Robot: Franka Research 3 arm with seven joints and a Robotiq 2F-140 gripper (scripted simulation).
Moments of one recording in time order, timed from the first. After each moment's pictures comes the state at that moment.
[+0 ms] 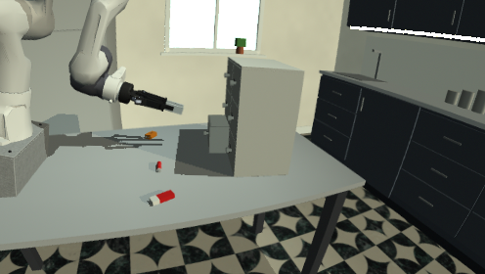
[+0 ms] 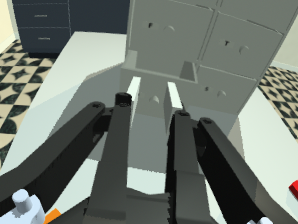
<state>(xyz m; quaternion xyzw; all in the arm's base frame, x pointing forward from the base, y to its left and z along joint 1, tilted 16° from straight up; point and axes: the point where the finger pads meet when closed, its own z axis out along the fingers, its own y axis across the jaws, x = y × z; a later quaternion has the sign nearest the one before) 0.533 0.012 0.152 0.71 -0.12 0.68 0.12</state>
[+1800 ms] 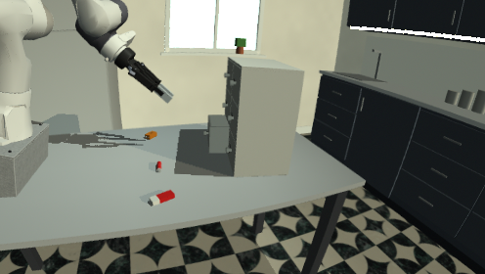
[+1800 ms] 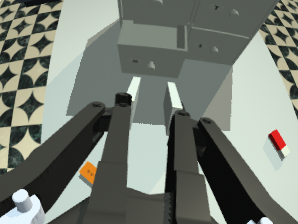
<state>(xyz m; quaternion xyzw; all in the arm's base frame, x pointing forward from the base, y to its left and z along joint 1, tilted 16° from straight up) 0.483 0.015 0.196 0.83 -0.19 0.52 0.07</state>
